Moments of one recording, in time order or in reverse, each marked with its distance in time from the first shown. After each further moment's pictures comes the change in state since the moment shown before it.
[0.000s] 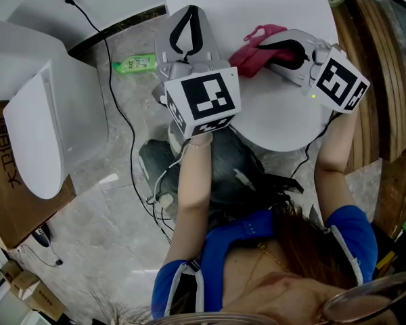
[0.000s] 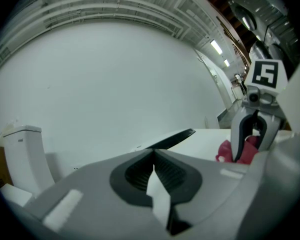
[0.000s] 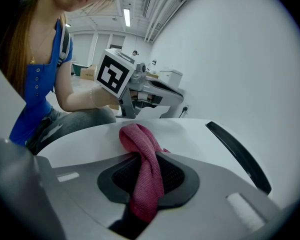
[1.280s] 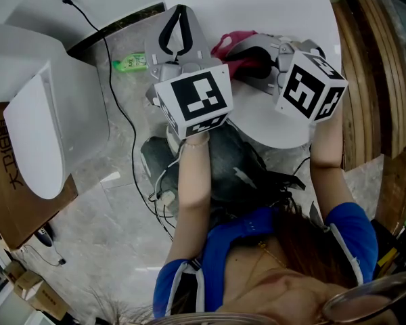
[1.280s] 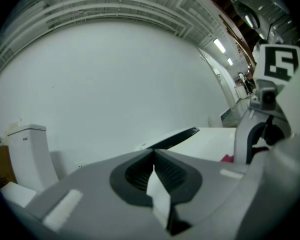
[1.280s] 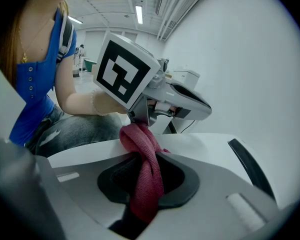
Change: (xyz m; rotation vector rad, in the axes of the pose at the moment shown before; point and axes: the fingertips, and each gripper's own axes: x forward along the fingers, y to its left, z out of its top) left arm -0.004 0.014 -0.007 -0.014 0.019 0.035; right arm 0.042 0.032 0.045 -0.103 0.011 0.092
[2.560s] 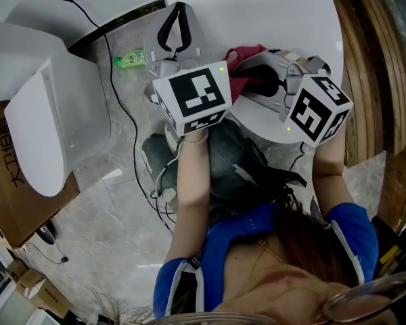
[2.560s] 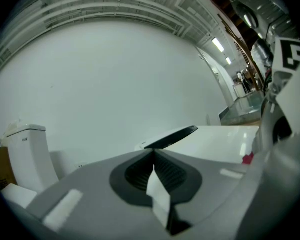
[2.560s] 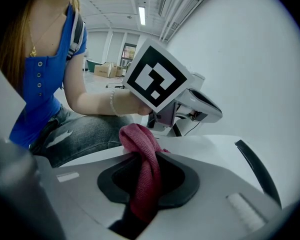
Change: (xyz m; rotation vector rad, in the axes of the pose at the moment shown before) left arm -0.005 0.000 -0.003 0.015 0.007 -0.011; right arm -0.008 0.042 0.005 -0.022 -0.014 0.011
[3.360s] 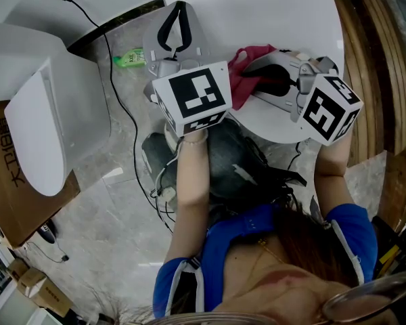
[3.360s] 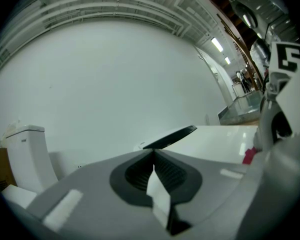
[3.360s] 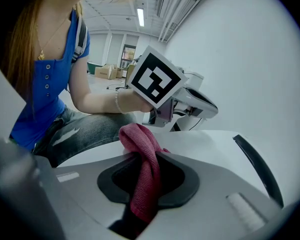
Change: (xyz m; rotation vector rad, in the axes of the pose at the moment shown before) left arm 0.001 -0.003 0.002 0.008 0.000 -0.008; right arm -0.016 0.002 -0.012 0.009 -0.014 0.015
